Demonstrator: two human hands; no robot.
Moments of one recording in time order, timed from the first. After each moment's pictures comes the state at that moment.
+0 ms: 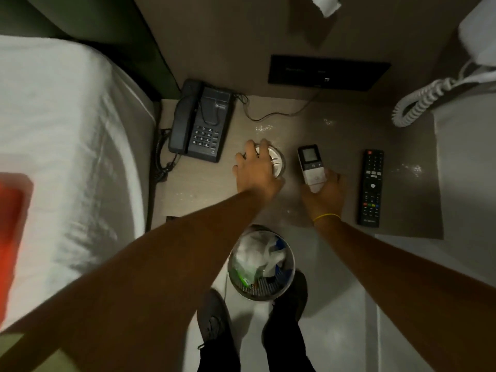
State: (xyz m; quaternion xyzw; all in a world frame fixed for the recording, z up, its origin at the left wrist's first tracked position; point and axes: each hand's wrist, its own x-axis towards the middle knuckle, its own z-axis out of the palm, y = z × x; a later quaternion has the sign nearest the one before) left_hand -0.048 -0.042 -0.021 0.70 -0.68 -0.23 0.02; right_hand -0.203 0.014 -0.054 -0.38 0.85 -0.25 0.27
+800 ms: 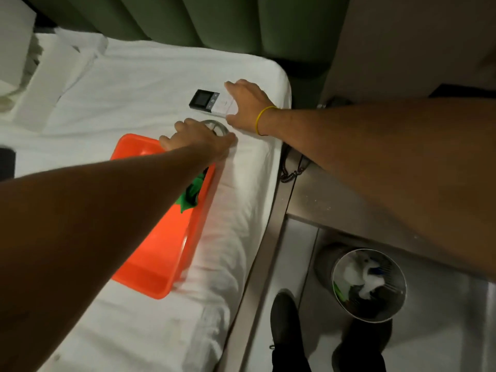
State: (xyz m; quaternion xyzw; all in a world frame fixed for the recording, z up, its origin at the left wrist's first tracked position) left_hand 0.362 -0.062 0.135 0.89 -0.42 -0.11 -0.11; right_hand 0.255 -0.162 0.105 -0.83 0.46 -0.09 0.29
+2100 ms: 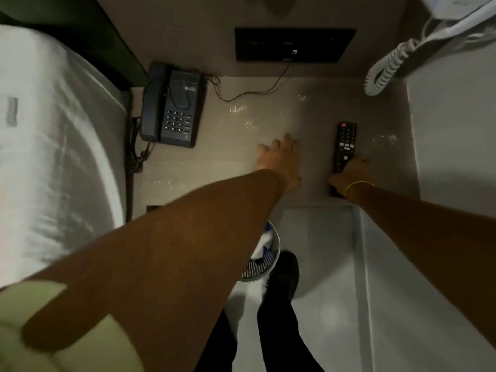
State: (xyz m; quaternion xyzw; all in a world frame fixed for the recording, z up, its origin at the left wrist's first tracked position) left_hand -0.136 -0.016 -0.009 0.48 -0.84 -0.21 -0.16; right_hand -0.333 0.033 -0.064 -0.39 0.89 0.01 0.25
